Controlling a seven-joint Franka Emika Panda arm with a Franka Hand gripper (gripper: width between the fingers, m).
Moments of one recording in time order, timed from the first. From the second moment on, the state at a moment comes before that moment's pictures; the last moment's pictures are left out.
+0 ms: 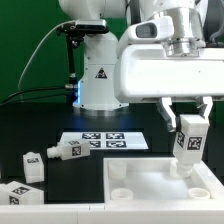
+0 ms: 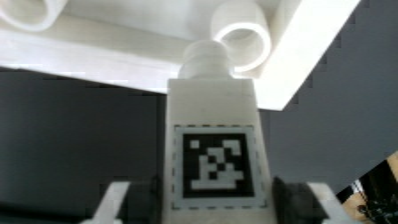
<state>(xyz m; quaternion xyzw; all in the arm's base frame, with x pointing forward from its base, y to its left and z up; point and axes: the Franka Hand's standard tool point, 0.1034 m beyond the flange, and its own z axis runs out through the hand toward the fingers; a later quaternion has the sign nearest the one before) 0.622 0.098 0.118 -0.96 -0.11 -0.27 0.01</state>
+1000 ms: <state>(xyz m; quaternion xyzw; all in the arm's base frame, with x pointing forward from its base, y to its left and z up) 0.631 0.114 0.083 -0.96 -0.12 -0.26 0.01</state>
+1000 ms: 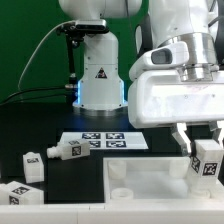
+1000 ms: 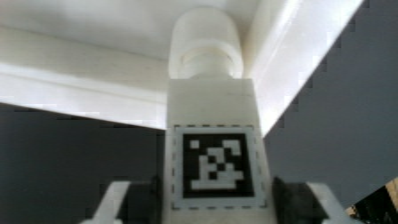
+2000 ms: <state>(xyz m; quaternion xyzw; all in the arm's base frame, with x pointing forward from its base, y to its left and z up) 0.632 0.111 0.078 -0.96 -0.10 -0.26 0.01</state>
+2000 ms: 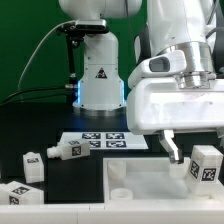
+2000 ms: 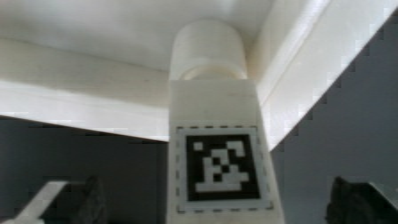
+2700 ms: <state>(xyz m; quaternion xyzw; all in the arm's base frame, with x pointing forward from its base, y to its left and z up) 0.634 0.115 0.074 -1.00 -0.05 -0.06 0.05</state>
